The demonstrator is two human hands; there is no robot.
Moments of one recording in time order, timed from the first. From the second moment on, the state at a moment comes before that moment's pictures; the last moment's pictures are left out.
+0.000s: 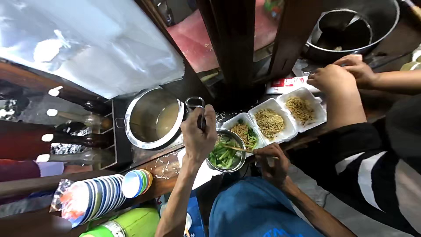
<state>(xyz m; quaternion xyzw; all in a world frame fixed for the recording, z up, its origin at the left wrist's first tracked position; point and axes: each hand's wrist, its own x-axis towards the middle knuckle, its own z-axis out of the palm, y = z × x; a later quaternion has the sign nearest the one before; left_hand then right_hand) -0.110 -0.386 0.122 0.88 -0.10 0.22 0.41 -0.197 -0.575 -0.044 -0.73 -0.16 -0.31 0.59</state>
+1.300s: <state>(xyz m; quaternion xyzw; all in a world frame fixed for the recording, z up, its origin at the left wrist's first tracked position) -0.090 -0.428 0.112 0.84 -0.17 0.28 0.43 -0.182 -0.608 -0.040 -0.76 -0.11 -0.32 0.56</state>
